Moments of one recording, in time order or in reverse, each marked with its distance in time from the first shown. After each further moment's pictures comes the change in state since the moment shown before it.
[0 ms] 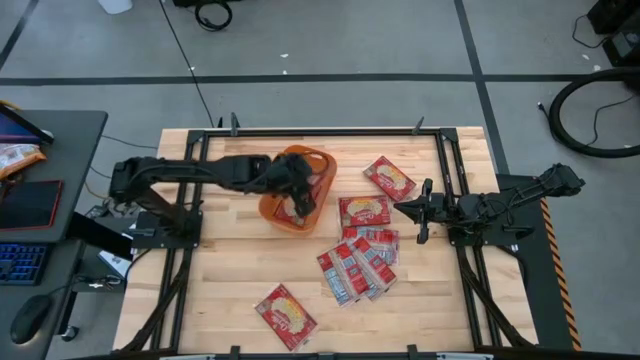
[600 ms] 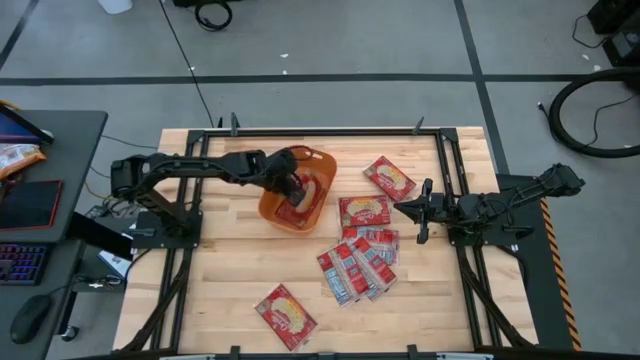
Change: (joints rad) left arm 0.199 -0.001 -0.332 0.185 0.209 -0.158; right arm 0.000 0.000 0.000 0.000 0.000 0.000
